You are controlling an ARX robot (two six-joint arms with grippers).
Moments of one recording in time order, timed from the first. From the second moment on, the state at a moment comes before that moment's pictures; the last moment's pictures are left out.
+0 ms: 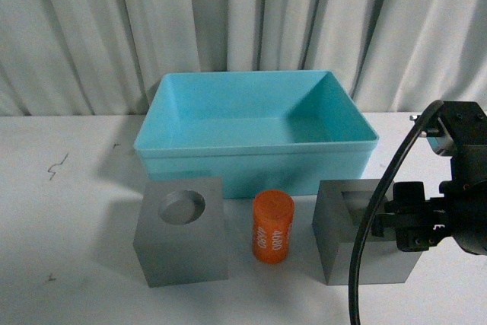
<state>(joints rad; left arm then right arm) 0.00 0.01 0.01 0.00 0.00 -0.02 0.22 1.86 0.67 0.49 0.01 0.11</state>
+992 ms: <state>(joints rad) 0.00 0.01 0.01 0.00 0.00 -0.02 0.24 2.00 1.29 0.36 0.03 0.06</state>
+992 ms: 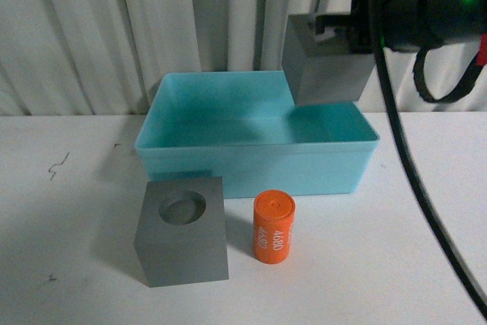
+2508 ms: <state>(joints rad) 0.00 0.01 0.01 0.00 0.00 -0.02 0.28 1.15 0.62 0.16 0.22 0.38</state>
